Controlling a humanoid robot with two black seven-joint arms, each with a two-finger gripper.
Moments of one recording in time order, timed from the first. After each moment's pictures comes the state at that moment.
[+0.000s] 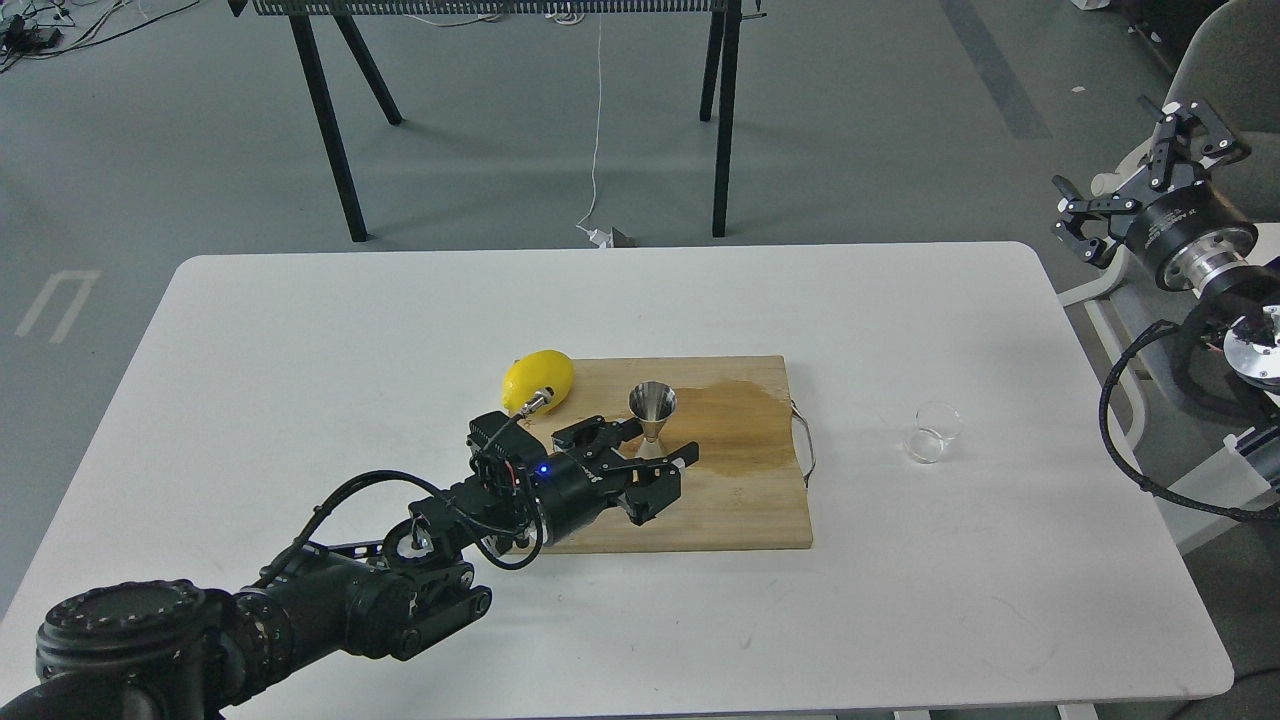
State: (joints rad) left arm -0.65 -0.04 -0.11 -0.54 1.65 0.49 -0.49; right arm 0.86 -0.47 0.72 0.39 0.10 0.49 0.12
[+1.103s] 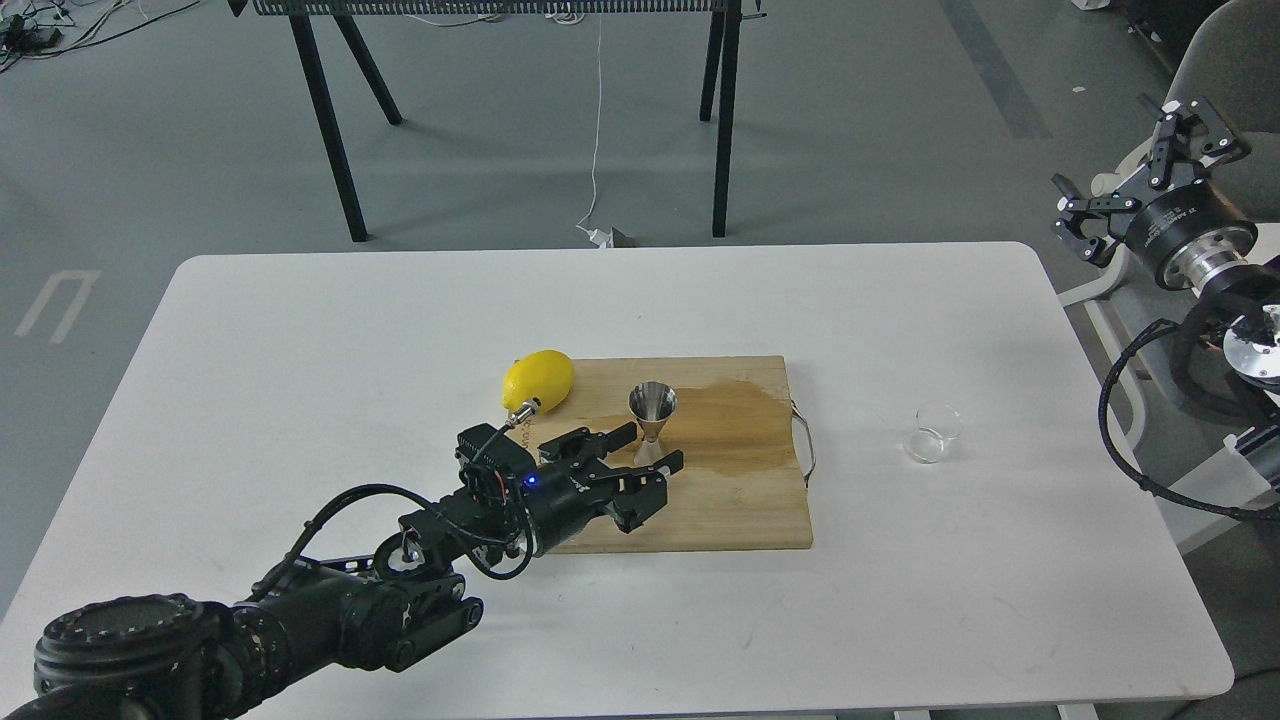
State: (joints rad) left arm -0.62 -0.04 -0.12 -0.52 1.65 0.49 -0.49; right arm 0.86 -0.47 0.72 0.39 0.10 0.49 0.12
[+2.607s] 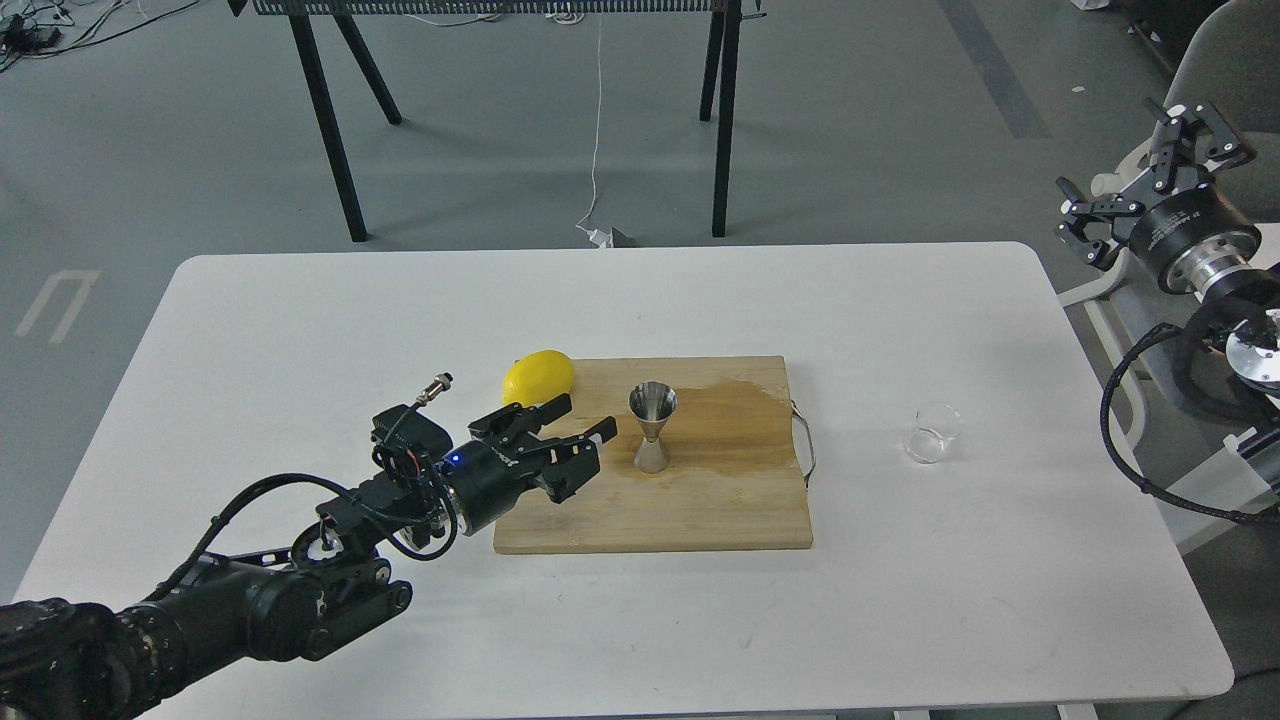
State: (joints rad) left arm -0.59 0.19 -0.21 -0.73 1.64 0.49 -0.49; right arm 0.85 -0.47 0.73 0.39 0.10 0.49 0.12
